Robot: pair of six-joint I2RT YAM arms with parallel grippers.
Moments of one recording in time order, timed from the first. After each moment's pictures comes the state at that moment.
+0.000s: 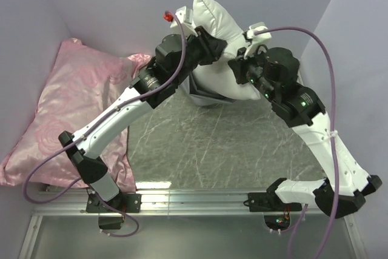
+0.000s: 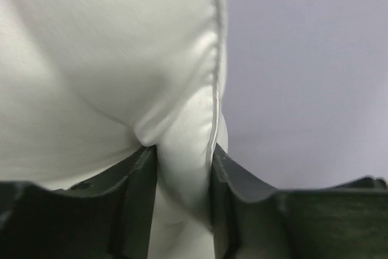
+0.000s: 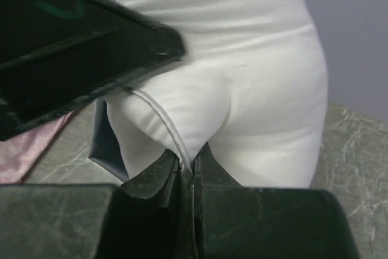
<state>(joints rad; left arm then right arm) -0.86 1.65 1.93 -0.22 -0.26 -0.69 0.63 1.24 1.65 -0.59 0.19 0.01</state>
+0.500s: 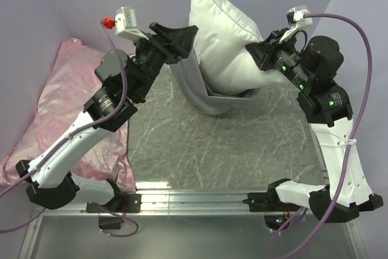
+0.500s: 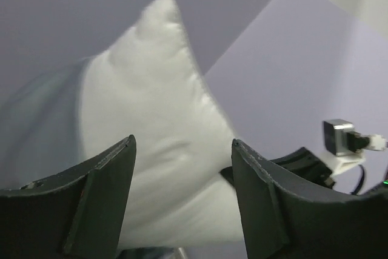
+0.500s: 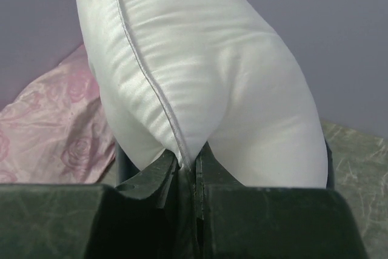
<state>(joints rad) -0.90 1.32 1.75 -0.06 -0.38 -0.61 0.35 1.19 1.77 -0.57 -0.18 0.16</state>
